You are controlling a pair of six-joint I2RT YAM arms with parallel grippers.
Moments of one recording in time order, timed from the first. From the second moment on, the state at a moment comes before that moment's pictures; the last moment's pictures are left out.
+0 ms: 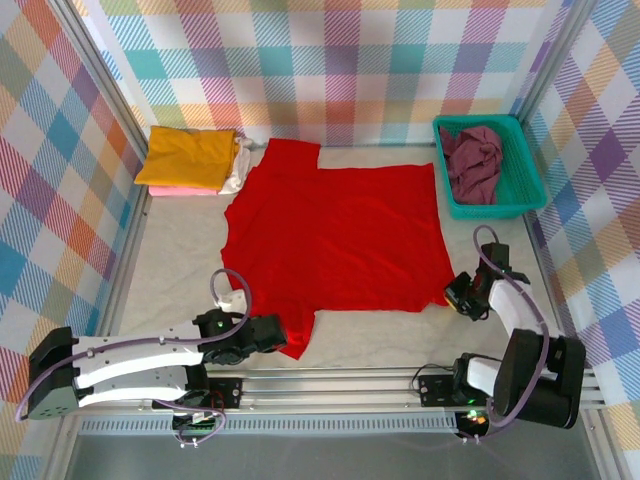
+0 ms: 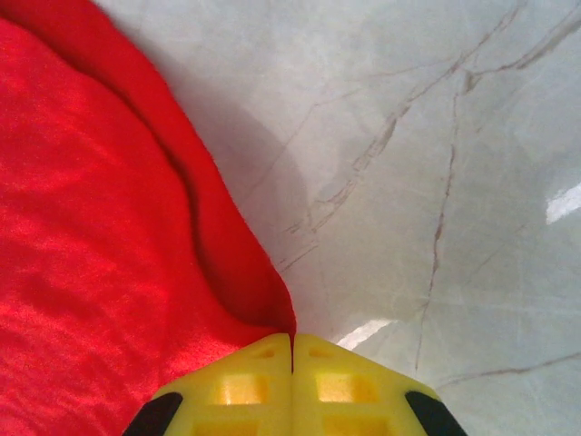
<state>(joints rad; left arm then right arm) -1.21 0.97 0.60 -1.03 -0.53 -1.47 -0.20 1.16 0.54 -0.67 -0.25 0.68</state>
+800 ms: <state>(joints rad) -1.23 0.84 0.91 -1.33 -0.77 -1.39 -0.20 0.84 0.58 -0.88 -0.33 0.67</state>
